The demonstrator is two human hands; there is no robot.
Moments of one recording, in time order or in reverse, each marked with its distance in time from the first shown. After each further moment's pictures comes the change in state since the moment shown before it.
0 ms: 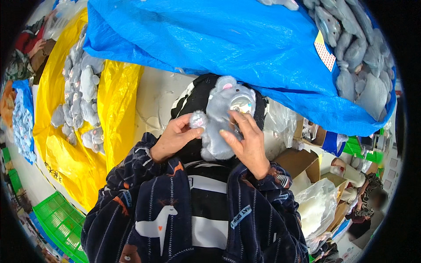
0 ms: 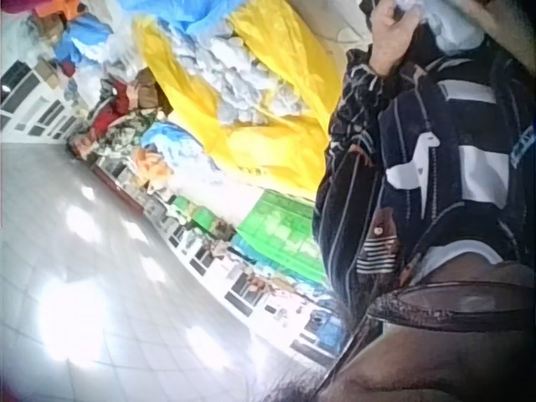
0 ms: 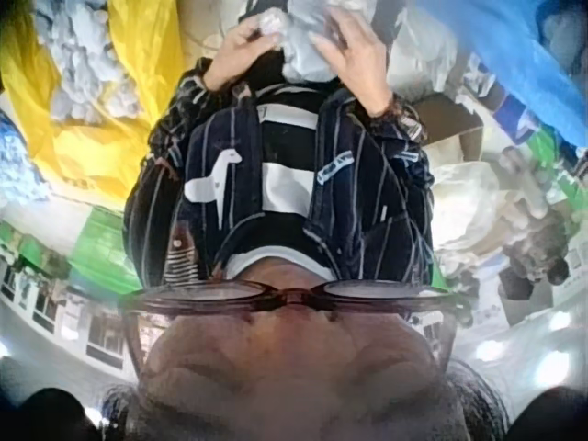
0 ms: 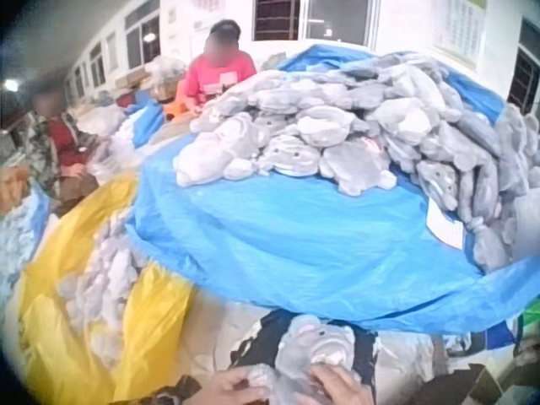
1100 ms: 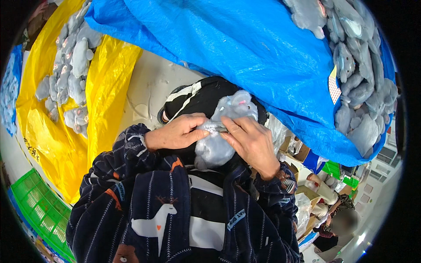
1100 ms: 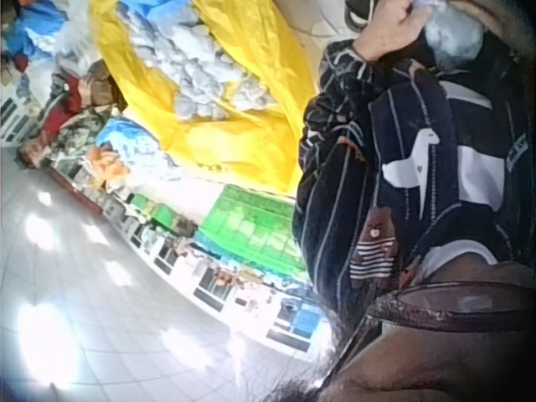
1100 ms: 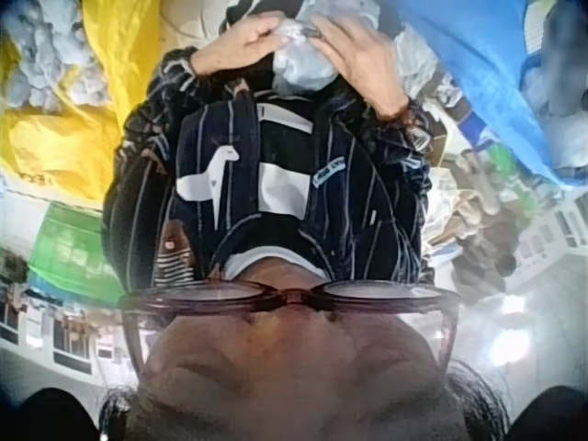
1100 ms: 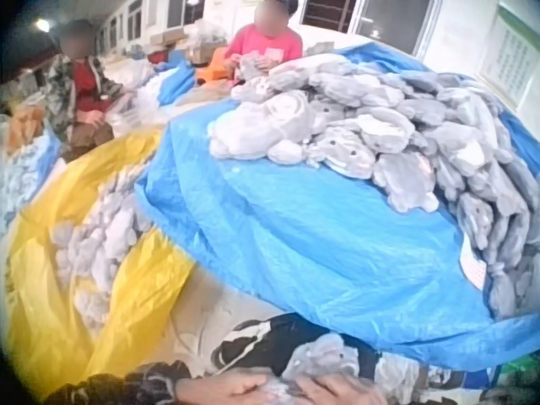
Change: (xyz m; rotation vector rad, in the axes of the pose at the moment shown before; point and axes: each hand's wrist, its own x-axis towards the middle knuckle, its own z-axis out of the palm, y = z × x) left_hand 0.023 0.015 -0.021 0.462 -0.286 0.322; right_hand 0.051 -0.014 -0.016 -0.366 -0.333 -0.357
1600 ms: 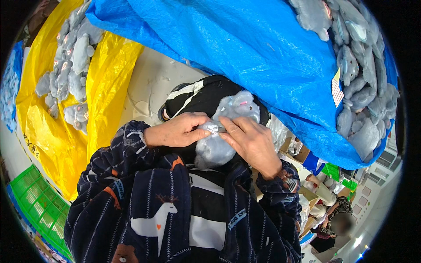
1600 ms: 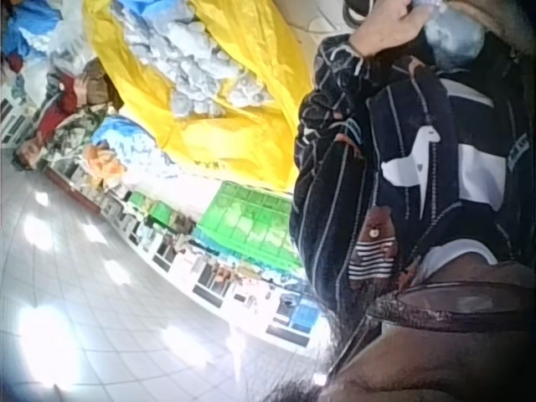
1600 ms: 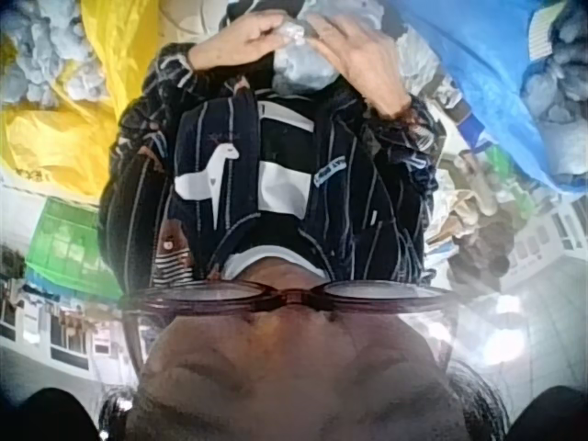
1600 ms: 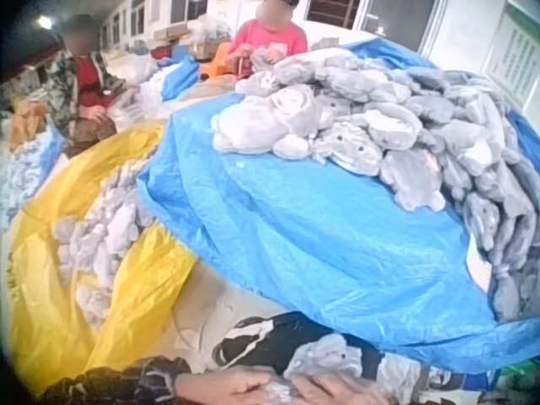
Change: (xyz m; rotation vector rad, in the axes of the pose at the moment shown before) left_hand 0.003 0.003 -0.006 -0.023 -0.076 -0.041; right_hand 0.007 0.001 -0.002 -0.054 -0.081 -0.064
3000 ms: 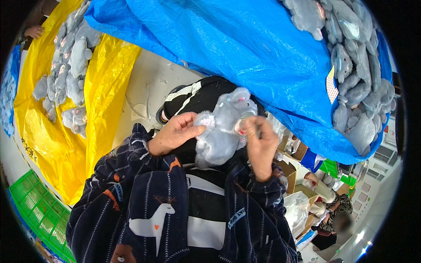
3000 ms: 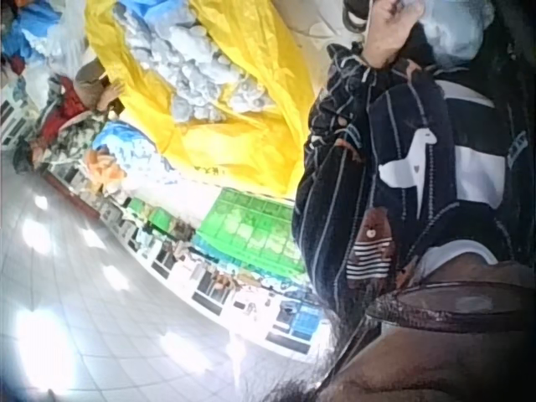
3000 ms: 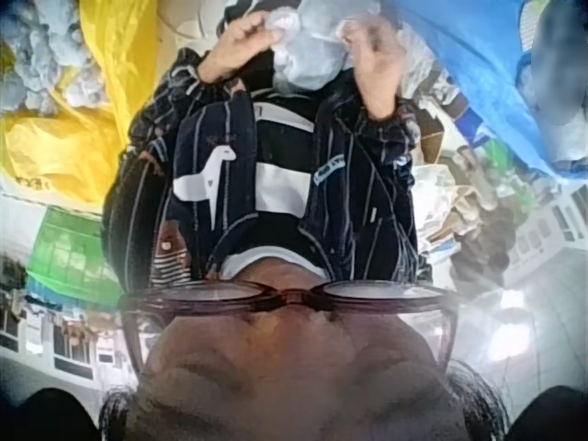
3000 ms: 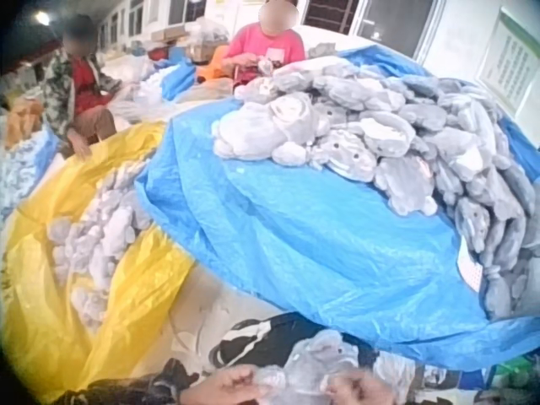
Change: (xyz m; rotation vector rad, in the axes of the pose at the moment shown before) left_hand -0.022 -0.016 0.023 -0.670 0.294 -0.243; right_hand -0.016 -0.017 0.017 0.607 0.489 0.646
